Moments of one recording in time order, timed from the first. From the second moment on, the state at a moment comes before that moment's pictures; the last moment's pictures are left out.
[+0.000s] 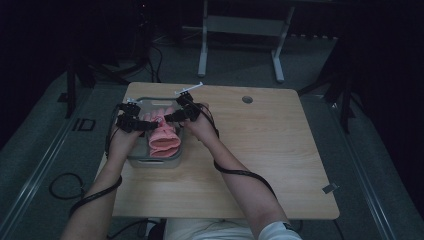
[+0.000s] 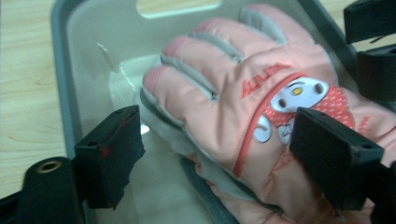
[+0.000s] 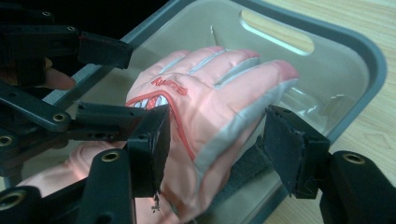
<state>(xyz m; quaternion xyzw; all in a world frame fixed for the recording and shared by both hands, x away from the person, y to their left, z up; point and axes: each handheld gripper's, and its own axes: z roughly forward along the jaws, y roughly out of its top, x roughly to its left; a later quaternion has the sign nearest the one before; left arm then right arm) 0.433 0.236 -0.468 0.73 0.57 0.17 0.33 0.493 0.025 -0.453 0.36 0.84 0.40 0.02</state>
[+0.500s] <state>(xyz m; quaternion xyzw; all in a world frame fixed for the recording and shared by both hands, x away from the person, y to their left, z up) 0.420 0.234 -0.447 0.73 0.54 0.18 0.38 0.485 0.010 -0.442 0.35 0.84 0.42 0.01</state>
